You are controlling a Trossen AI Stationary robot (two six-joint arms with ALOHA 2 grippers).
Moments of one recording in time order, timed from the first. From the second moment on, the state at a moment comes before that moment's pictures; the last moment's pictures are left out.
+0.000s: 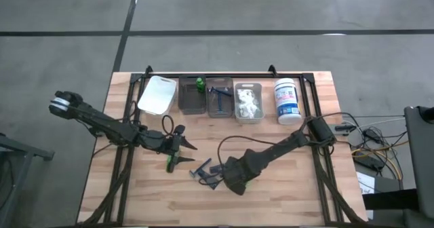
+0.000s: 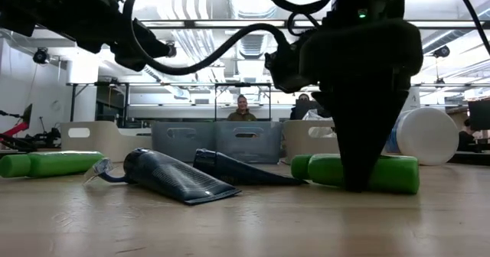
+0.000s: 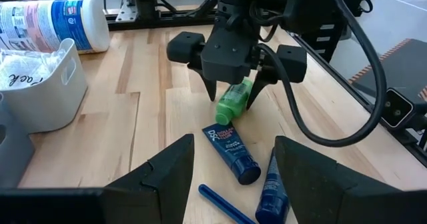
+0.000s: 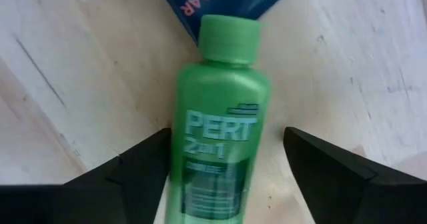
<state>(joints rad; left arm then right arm) -0.32 1.08 0.40 0.38 -0.13 -0.08 0.41 2.11 1.49 -0.89 0.05 0.91</state>
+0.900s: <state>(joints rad) -0.32 1.08 0.40 0.38 -0.20 0.11 0.34 2.00 1.51 -0.90 0.14 0.47</state>
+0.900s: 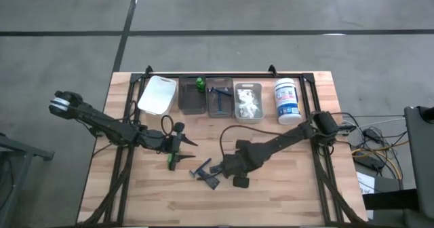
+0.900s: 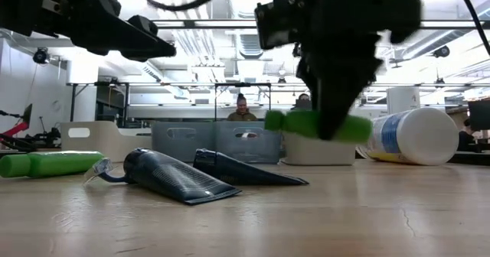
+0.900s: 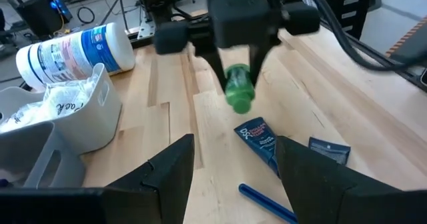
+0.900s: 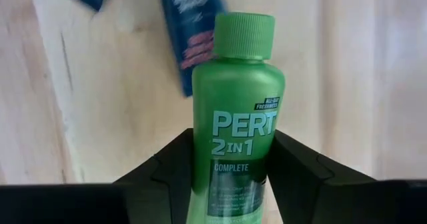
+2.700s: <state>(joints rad) -0.25 1.49 0.64 0.61 -0.15 0.36 0.23 1.87 1.51 -0.72 0.09 0.21</state>
